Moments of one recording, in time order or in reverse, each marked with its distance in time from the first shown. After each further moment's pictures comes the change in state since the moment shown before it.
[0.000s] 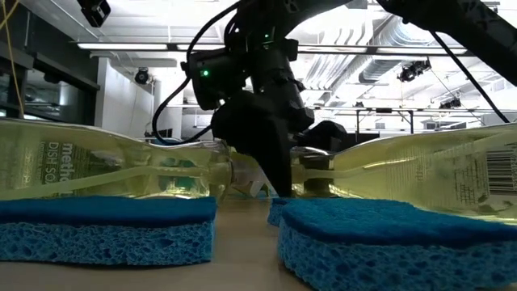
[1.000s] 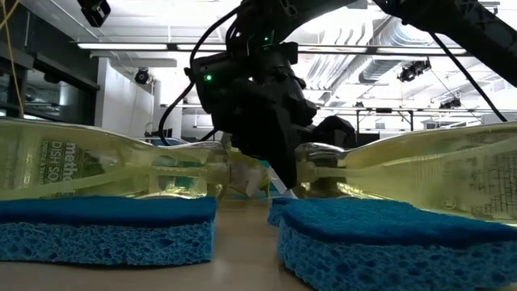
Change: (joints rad) left arm 0.000 0.000 0.000 0.000 0.000 0.000; right arm -0.024 0.000 0.000 -0.041 -0.136 0.013
